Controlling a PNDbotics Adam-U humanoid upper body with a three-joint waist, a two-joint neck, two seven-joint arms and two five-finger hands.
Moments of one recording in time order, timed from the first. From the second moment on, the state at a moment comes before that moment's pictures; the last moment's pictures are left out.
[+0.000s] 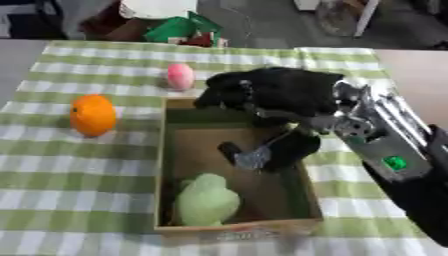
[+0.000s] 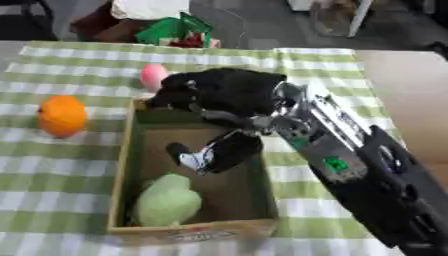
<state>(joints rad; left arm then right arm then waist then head) -0.25 0.38 0.19 -1.98 0.16 -0.29 0.19 -0.62 -0.61 0.28 -1.98 0.70 -0.20 0.60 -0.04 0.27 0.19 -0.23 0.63</state>
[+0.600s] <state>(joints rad) -0.42 0.64 0.19 -1.87 0.01 -0.34 0.09 -0.54 -0.63 0.07 -1.98 0.54 -0.15 0.44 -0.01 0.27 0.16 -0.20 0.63</state>
